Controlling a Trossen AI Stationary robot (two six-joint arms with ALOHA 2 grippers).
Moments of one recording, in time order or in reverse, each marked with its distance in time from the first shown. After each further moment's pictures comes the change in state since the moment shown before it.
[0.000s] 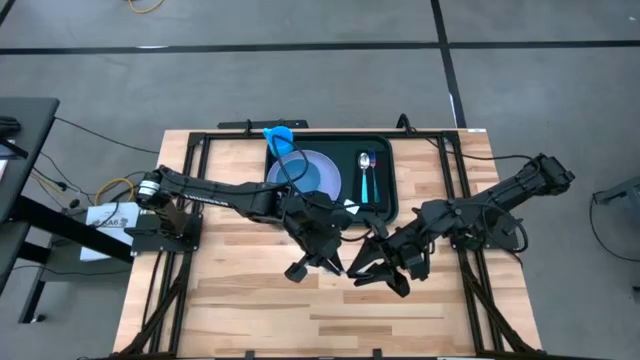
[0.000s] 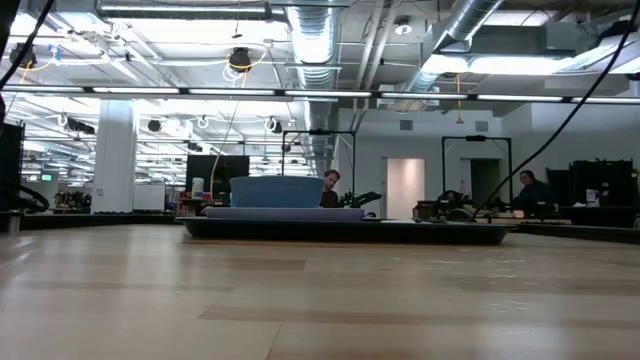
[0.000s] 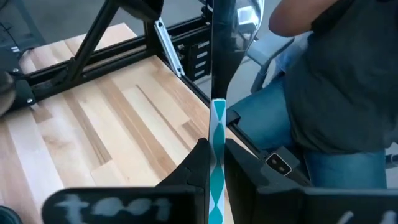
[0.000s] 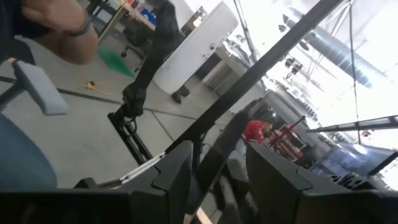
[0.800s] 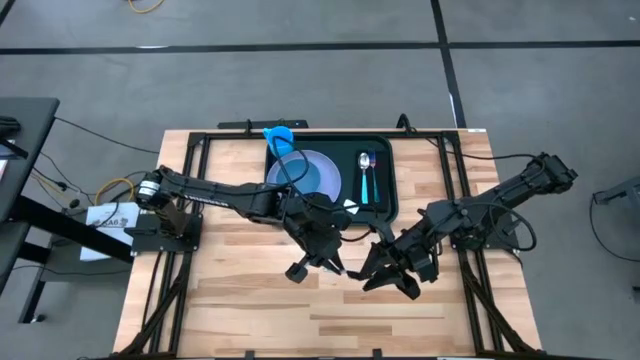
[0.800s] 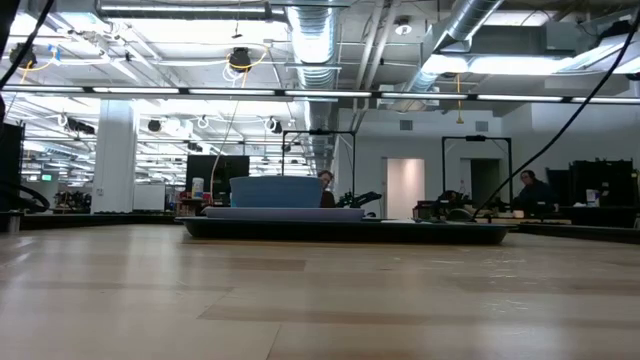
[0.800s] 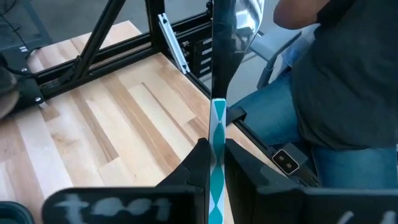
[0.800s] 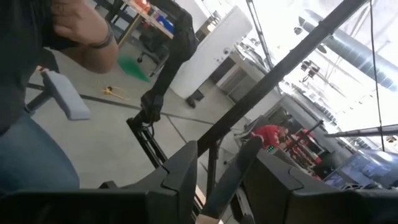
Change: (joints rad) left arm -0.006 0.000 0.000 -0.007 -0.031 0.021; right arm 0.023 -0.041 0.002 -0.068 -0.035 0.016
